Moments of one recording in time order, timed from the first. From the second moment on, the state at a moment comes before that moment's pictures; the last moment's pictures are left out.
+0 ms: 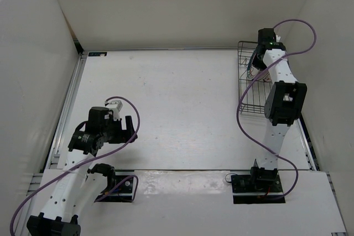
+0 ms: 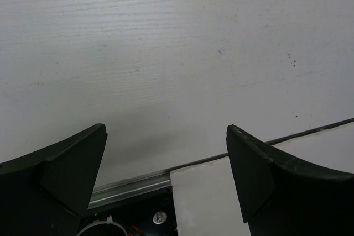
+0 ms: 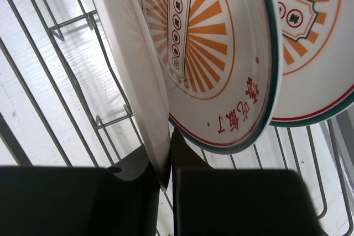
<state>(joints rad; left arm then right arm) -0.20 0.68 0.68 -0.89 0.20 -0.23 -0.03 2.13 1.96 -0.80 0.32 0.29</state>
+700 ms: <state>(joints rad) -0.20 0.70 0.68 -0.88 0.21 -0.23 0.15 1.50 1.69 -0.68 0.00 0.36</state>
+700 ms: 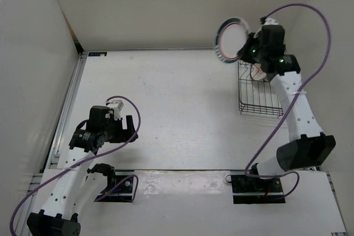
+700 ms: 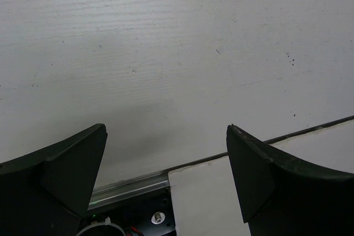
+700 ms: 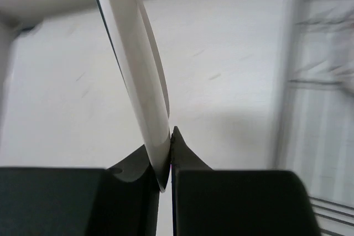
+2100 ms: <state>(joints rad) -0.20 0.77 0.68 -0.87 0.21 -0.23 0.66 1.77 1.12 -0.48 -0.35 0.55</state>
